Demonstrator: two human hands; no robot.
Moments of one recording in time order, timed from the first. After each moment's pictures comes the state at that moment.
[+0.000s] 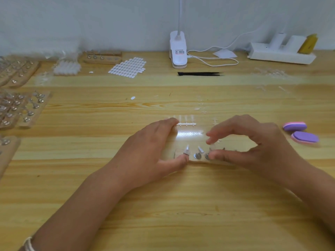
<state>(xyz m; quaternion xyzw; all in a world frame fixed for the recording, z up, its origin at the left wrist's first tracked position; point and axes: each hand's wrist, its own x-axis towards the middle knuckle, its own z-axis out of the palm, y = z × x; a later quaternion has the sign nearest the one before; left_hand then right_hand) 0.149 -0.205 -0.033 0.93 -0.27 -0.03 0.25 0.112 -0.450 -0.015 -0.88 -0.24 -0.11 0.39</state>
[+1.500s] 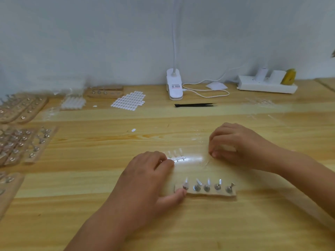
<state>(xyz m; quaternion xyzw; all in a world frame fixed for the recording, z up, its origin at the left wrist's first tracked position) 0.142 -0.201 -0.022 0.95 -0.28 0.06 0.13 0.184 -0.479 -0.009 -0.94 -0.29 -0.05 0.16</state>
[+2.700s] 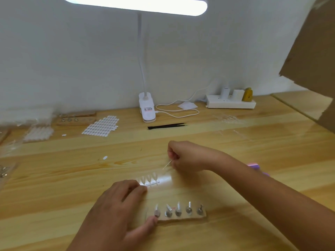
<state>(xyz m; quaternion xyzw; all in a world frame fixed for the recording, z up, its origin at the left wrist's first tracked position) 0.150 -0.205 -0.027 0.93 -0.32 0.13 0.14 0.225 -0.437 0.006 -0.96 -0.08 0.16 0.22</state>
